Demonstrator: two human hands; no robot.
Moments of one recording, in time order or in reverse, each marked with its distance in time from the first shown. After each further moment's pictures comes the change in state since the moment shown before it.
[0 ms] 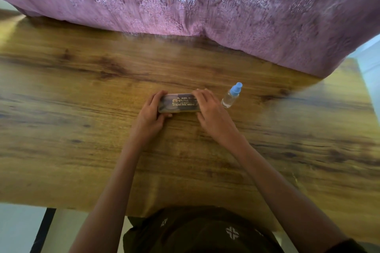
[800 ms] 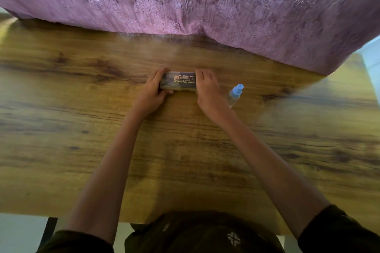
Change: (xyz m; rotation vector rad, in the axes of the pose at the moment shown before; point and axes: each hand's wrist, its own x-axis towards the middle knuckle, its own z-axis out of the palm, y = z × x) left_hand 0.089 -0.024 0.000 -0.025 -0.029 0.175; right_hand 0.066 0.004 -0.006 -0.134 -0.038 0.194
